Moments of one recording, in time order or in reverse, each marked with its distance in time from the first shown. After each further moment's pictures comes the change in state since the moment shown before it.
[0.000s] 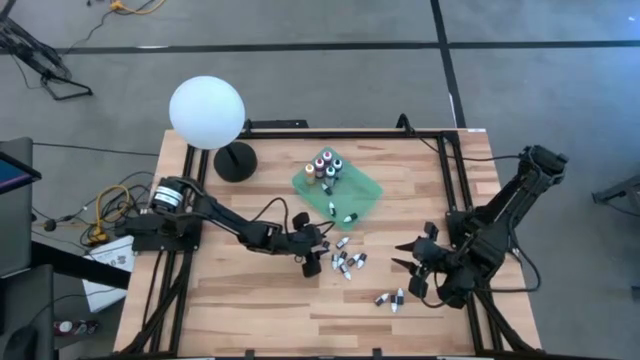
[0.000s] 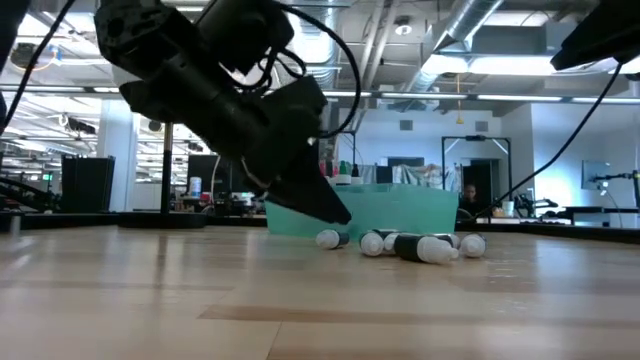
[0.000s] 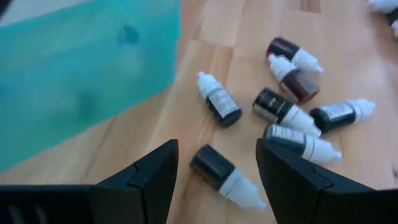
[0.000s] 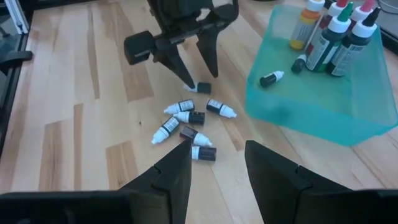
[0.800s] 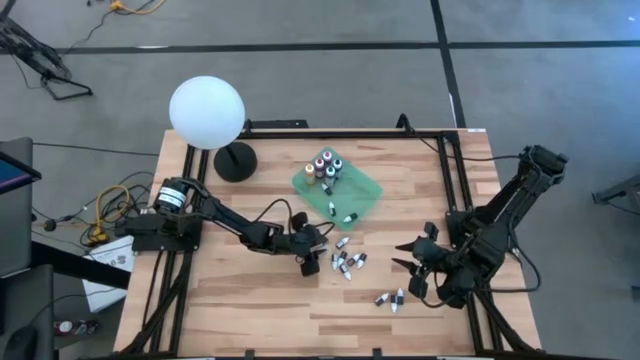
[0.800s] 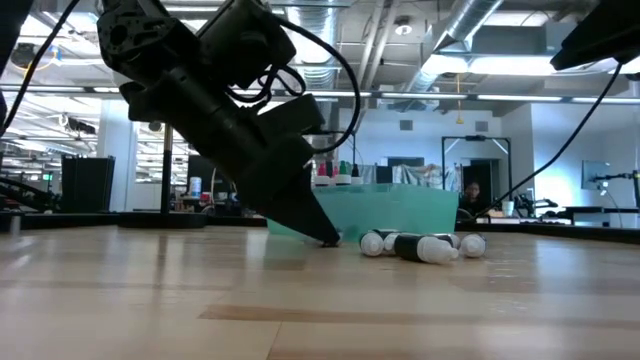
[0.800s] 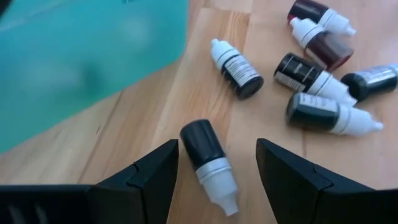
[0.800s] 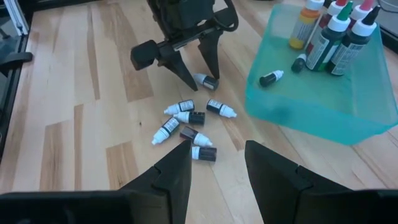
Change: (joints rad) left arm 0.006 0.027 0.000 -0.047 -0.015 0.015; right arm 0.000 0.000 0.000 -0.001 -0.001 0.007
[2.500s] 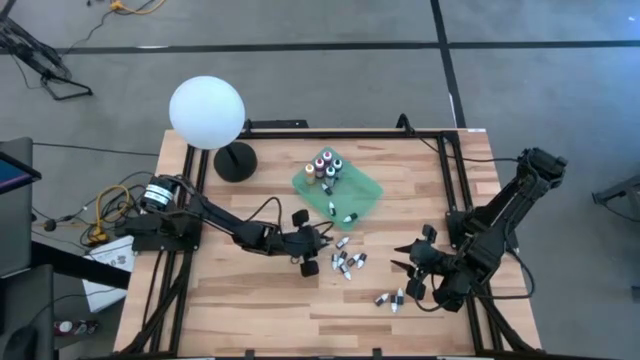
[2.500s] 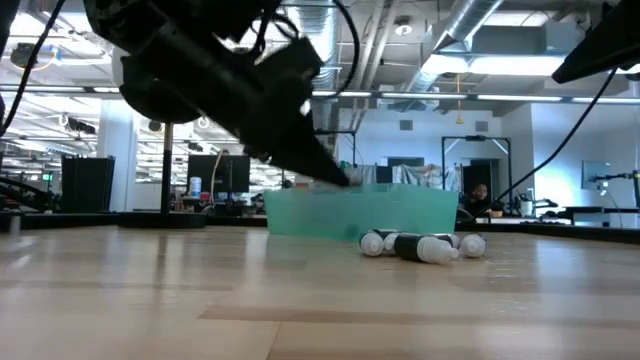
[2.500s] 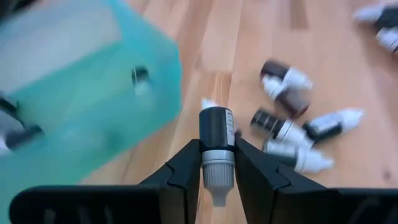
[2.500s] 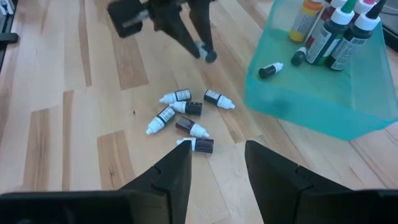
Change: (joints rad) left arm -0.027 -0.097 0.000 0.025 -0.058 0.109; right arm -0.002 0.049 0.000 -0.005 -0.013 -0.001
